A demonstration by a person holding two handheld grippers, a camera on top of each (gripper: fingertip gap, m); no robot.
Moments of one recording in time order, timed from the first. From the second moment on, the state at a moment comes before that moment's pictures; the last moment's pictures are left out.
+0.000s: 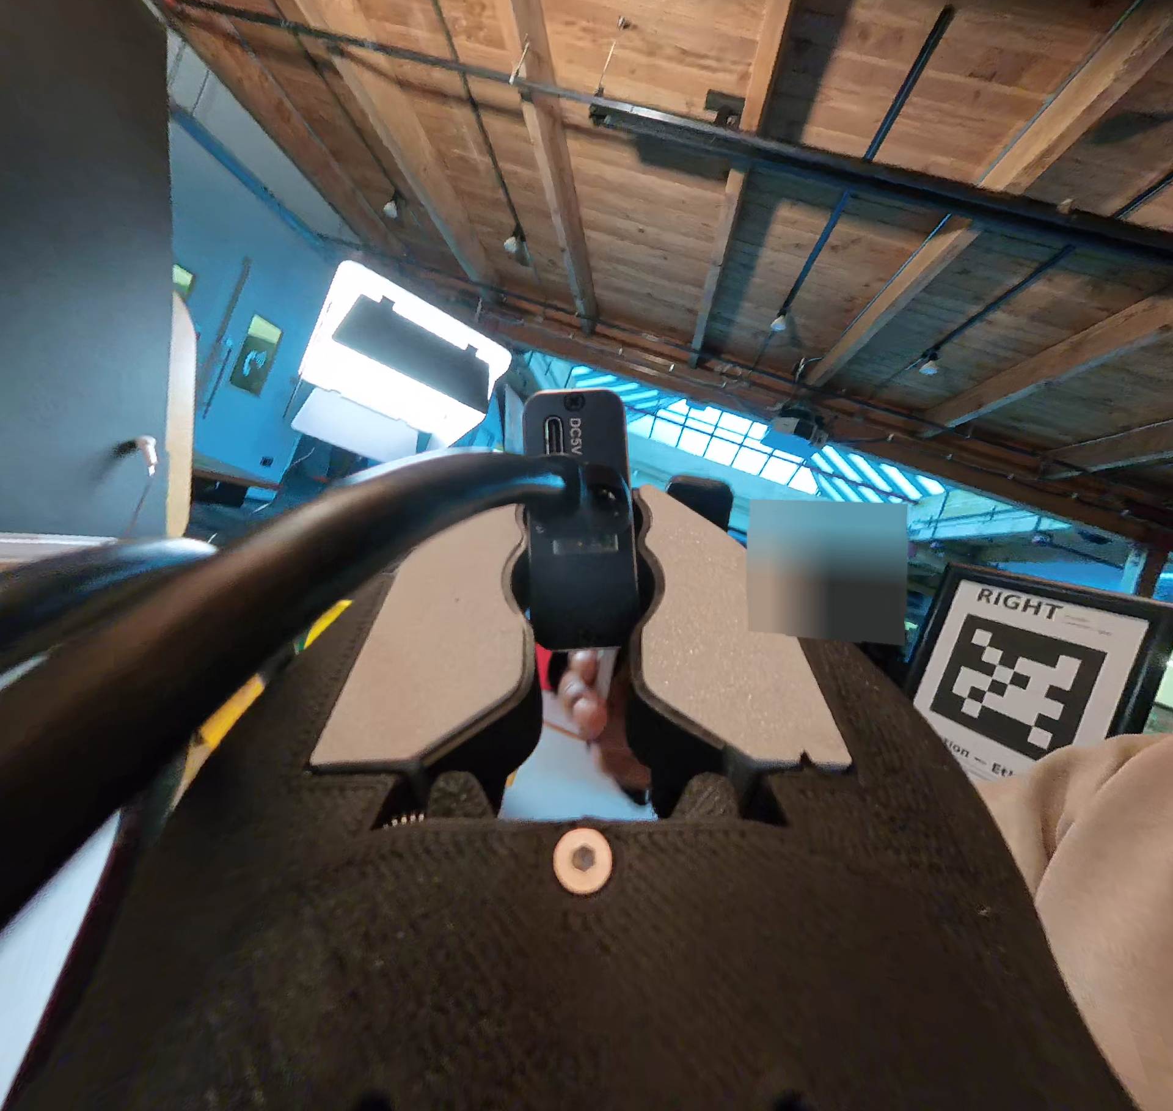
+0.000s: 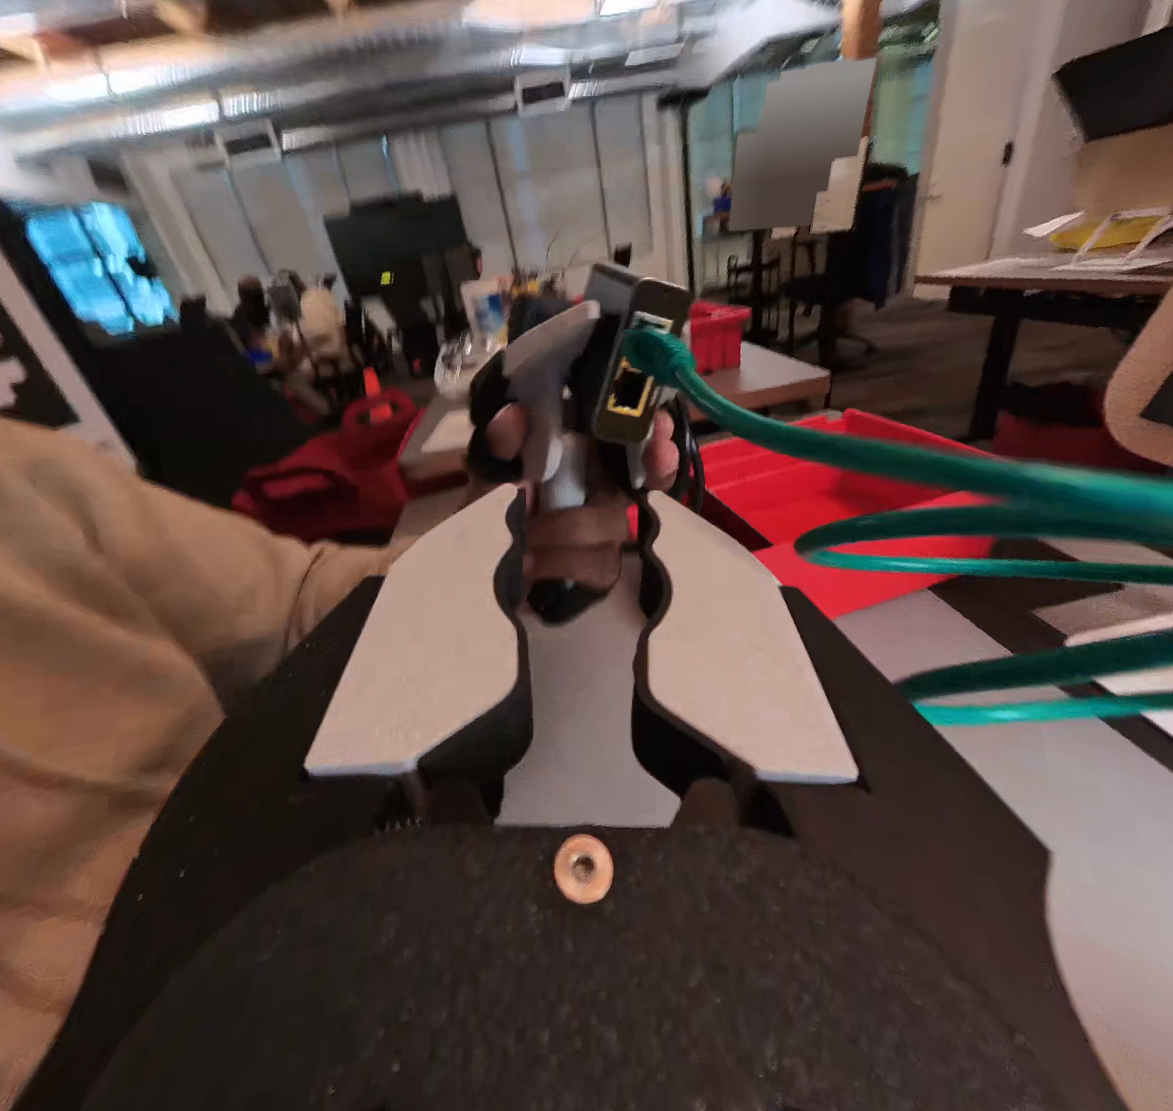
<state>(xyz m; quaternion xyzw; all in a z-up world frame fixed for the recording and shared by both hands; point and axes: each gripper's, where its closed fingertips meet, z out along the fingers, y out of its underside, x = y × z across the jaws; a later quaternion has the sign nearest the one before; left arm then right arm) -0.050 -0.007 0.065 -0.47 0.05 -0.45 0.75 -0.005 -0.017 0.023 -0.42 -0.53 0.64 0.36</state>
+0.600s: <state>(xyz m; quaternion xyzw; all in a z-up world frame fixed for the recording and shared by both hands) 0.008 -0.018 0.054 -0.46 0.13 -0.46 0.75 0.013 -0.018 0.047 -0.36 -0.50 0.70 0.36</state>
